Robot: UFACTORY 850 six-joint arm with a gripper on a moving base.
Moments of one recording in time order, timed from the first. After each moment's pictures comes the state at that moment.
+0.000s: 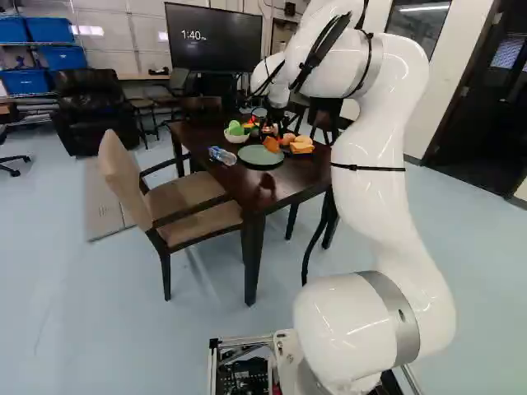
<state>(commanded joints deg) 2.5 -34.4 -95.3 -6.9 -35.2 0.0</state>
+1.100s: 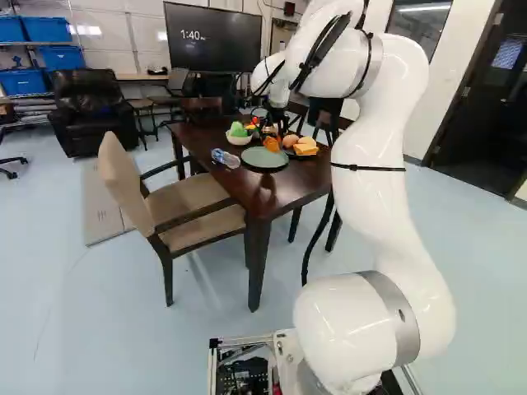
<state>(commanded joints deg) 2.5 -34.4 -95.3 -6.9 -35.2 0.0</state>
